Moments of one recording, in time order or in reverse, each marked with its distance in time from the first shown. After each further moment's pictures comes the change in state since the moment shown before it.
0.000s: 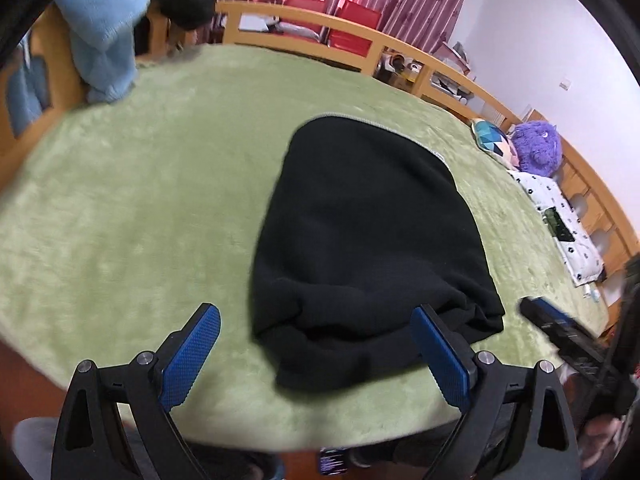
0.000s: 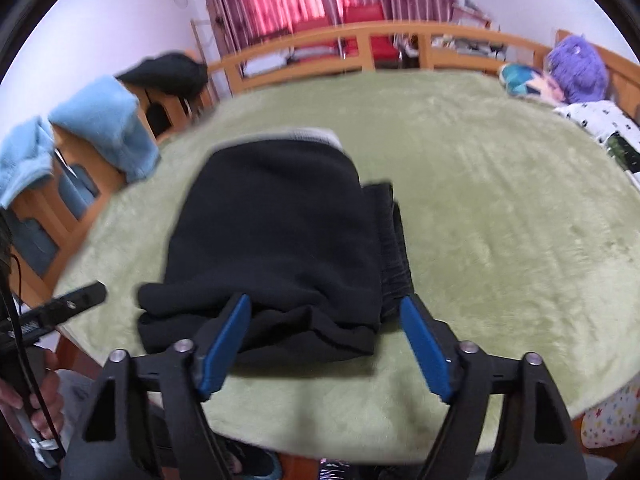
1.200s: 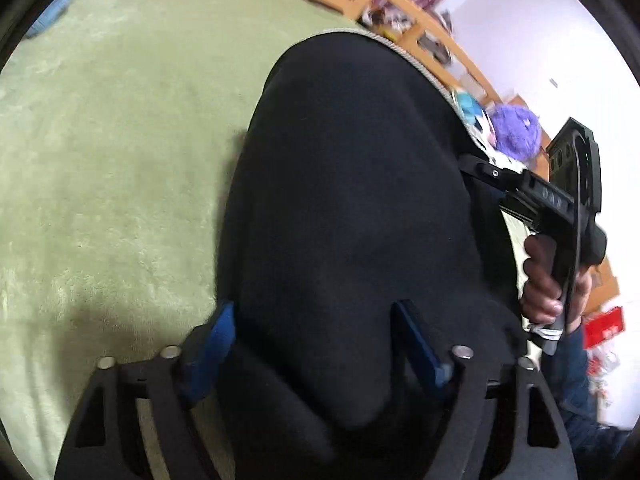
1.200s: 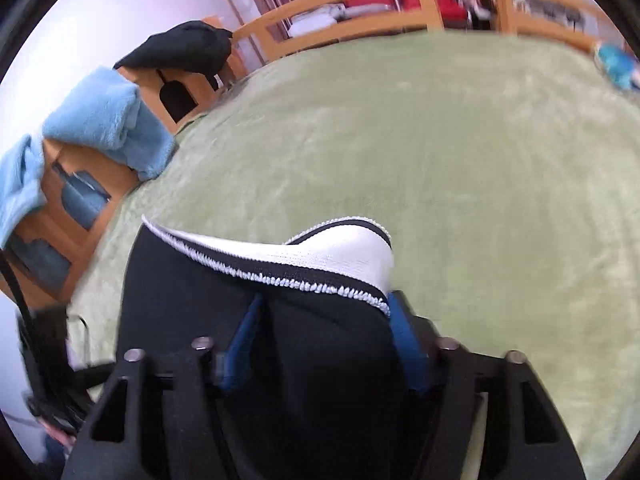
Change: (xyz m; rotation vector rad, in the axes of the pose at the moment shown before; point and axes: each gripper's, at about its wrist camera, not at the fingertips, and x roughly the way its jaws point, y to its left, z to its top) left arm 0.145 0.035 0.031 -0.032 0.188 -0.232; right arm 0.194 -0.024 0.146 -0.032 0.135 0.285
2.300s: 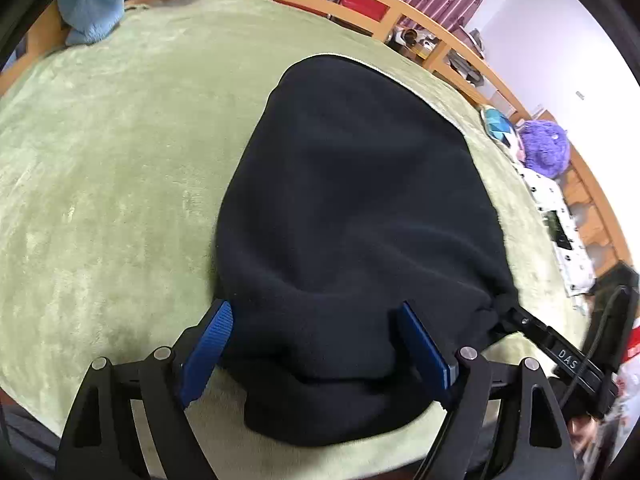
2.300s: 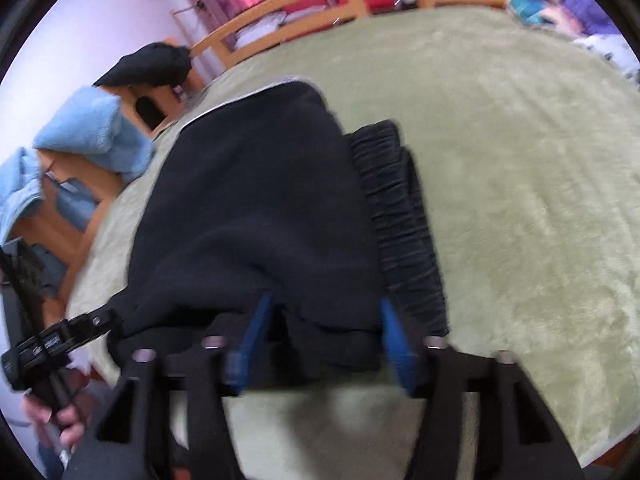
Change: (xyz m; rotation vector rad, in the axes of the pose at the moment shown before) left arm -0.043 -0.035 -0.046 -0.052 -0.073 0.188; right arm -0.092 0.035 -0.154 0.146 -0.056 -0.176
